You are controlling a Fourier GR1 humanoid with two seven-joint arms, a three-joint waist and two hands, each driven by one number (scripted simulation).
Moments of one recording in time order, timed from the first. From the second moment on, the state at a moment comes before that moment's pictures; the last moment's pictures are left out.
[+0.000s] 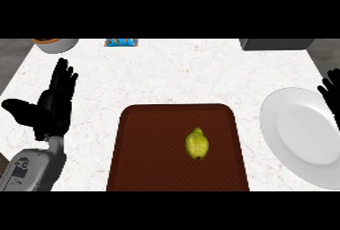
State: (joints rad) left arm -0.26 0.31 -0.10 -1.51 0.23 0.38 0.07; right arm -0.10 -0.57 -0.05 -1.54 -0.41 -0.09 0.12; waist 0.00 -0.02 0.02
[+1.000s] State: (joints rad) left arm -0.19 0.38 -0.16 -1.39 0.25 0.20 0.12; right arm -0.08 -0.07 0.06 -1.01 -0.41 0.31 -0.74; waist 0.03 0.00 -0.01
